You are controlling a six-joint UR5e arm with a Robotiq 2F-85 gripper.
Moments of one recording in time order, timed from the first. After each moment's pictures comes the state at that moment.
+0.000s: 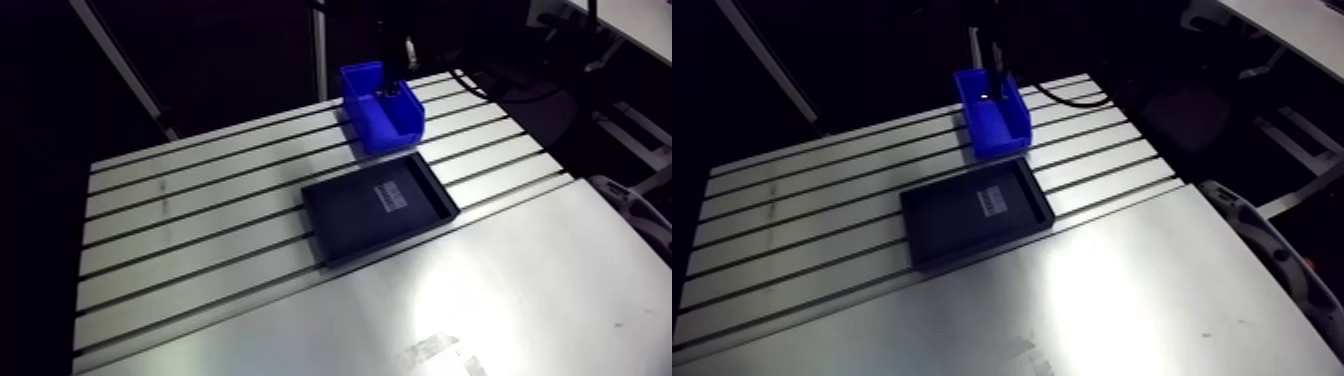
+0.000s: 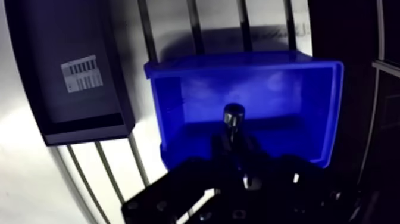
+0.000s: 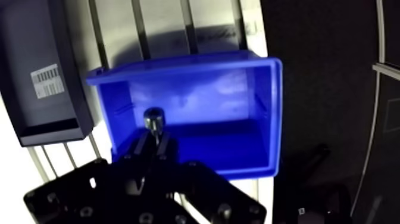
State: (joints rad) arm -0.39 -1.04 1.55 -2.04 -1.61 -3.37
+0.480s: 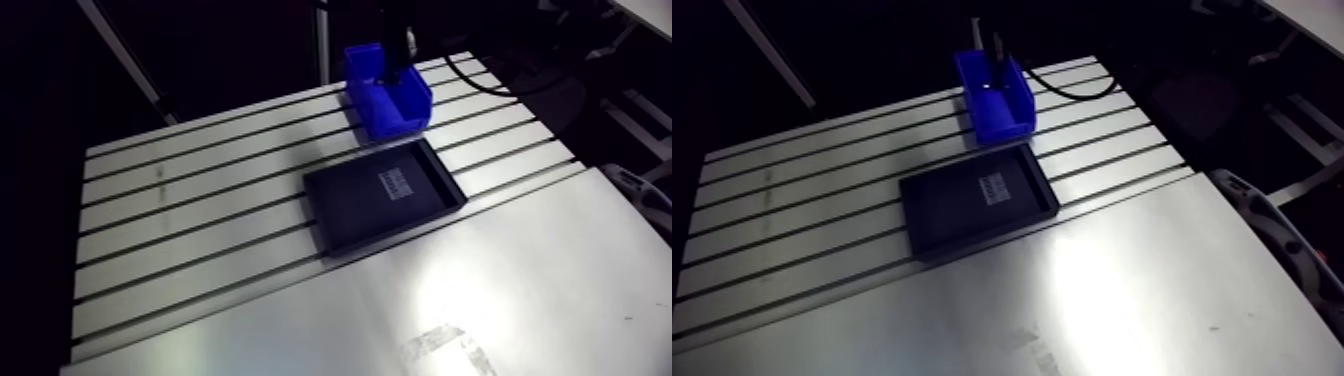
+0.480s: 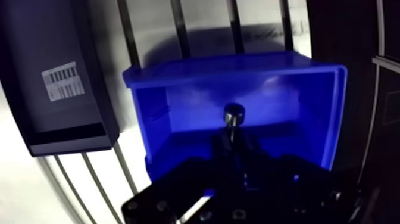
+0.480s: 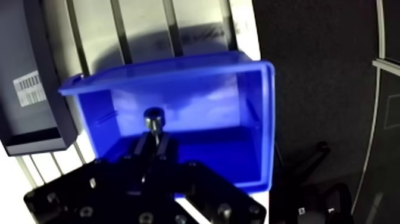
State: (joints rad) arm -0.38 -0.99 1.54 -2.09 -1.62 -3.35
